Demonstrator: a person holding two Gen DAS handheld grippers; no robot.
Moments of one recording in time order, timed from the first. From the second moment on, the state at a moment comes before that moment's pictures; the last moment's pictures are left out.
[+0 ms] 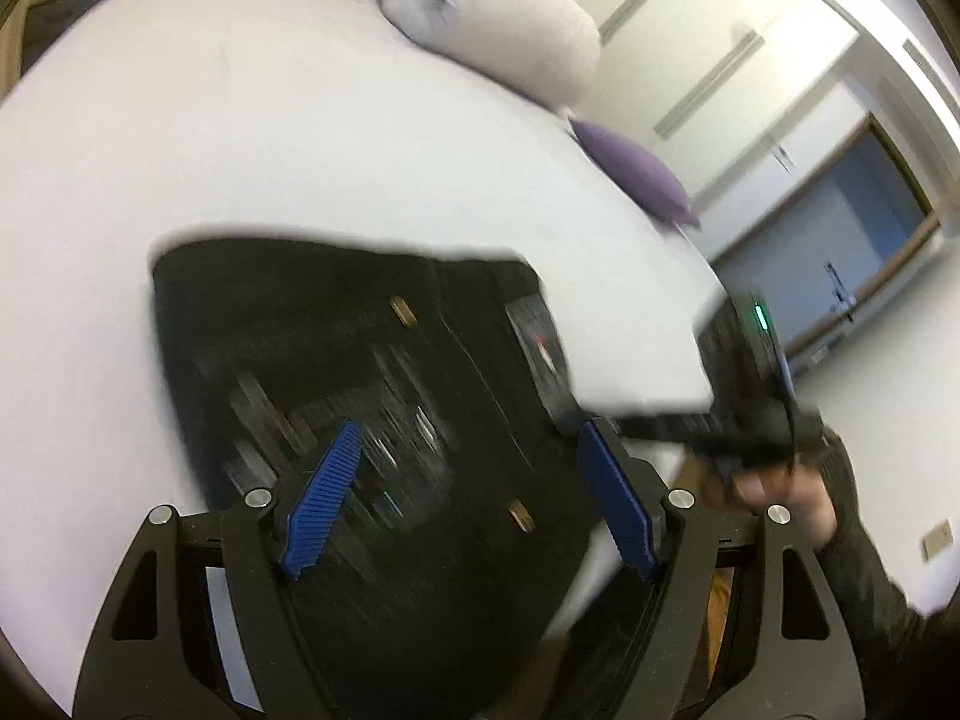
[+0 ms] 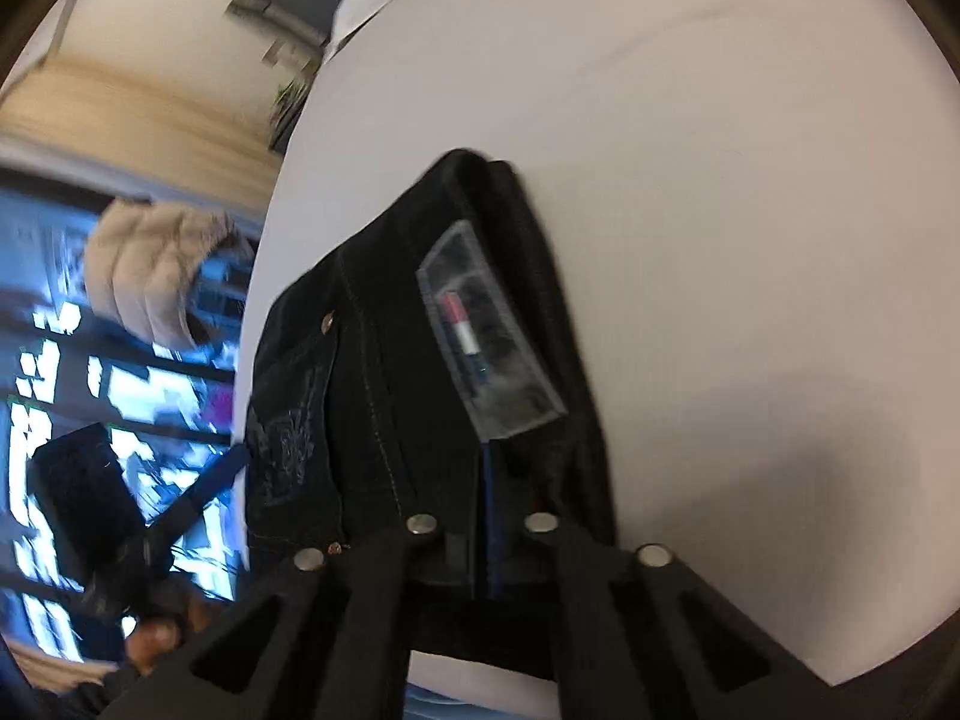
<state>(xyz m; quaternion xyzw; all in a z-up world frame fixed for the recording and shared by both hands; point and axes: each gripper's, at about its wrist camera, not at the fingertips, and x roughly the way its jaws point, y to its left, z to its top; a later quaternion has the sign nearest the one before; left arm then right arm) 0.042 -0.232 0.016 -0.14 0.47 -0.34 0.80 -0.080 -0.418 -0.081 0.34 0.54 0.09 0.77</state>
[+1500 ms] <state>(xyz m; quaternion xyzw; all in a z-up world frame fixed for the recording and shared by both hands) -0.040 -0.192 0.044 -0.04 0.39 -0.35 0.85 -0.103 -0.421 -0.018 0.30 0.45 0.07 0.84</state>
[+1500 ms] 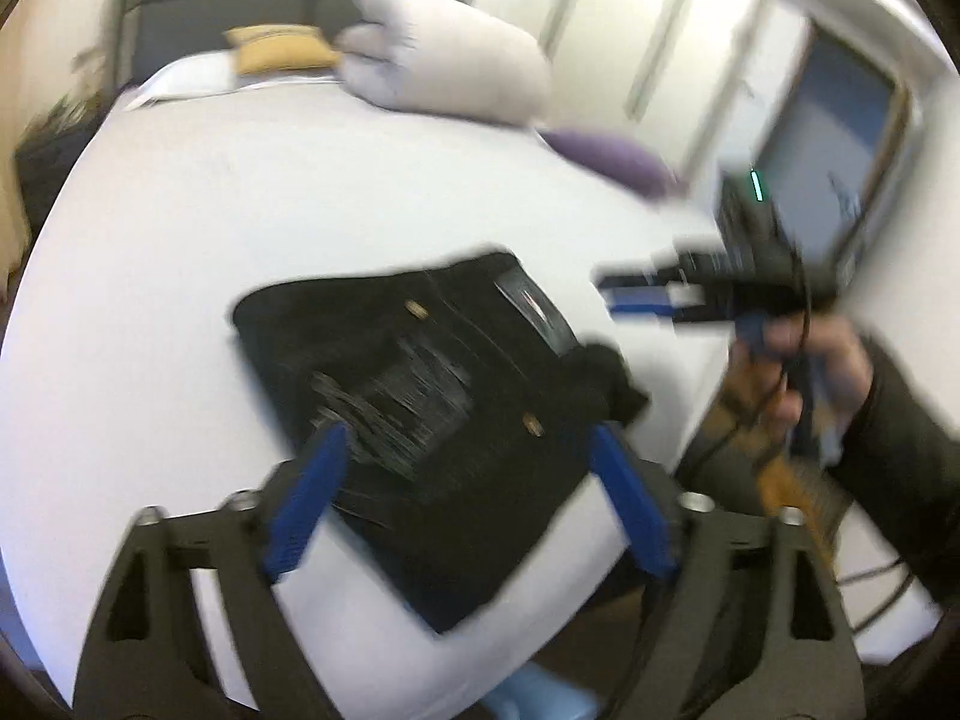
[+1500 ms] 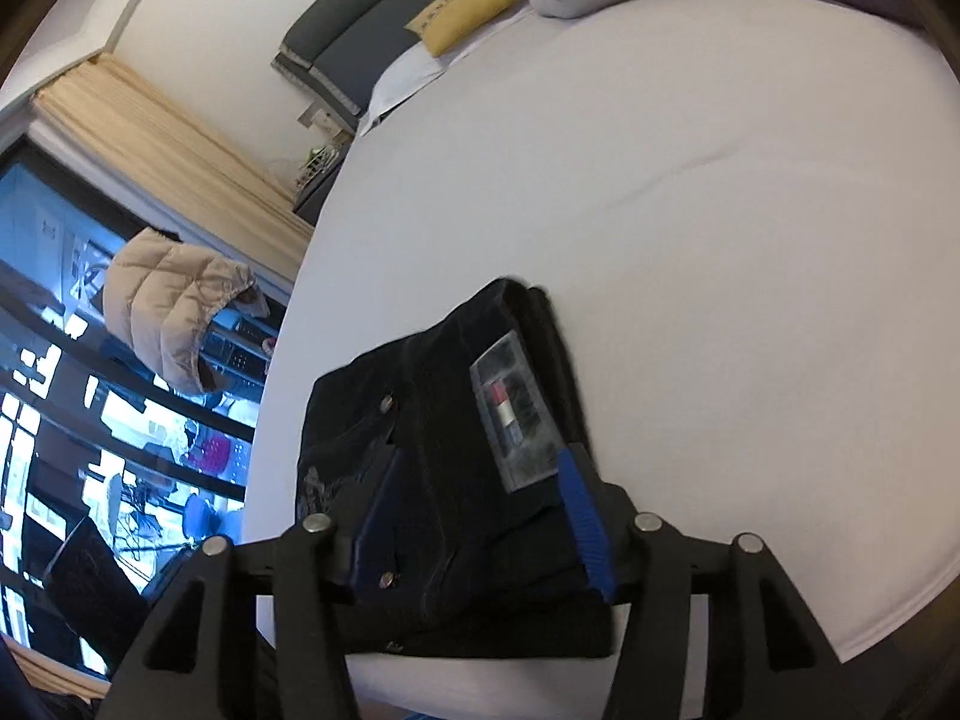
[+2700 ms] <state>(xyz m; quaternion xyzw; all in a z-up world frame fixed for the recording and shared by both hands) 0.094 -0.161 -0.094 -0.34 0.58 -0.33 0.66 -0.020 -0.424 -0.095 0.37 0.55 0.16 0.73</state>
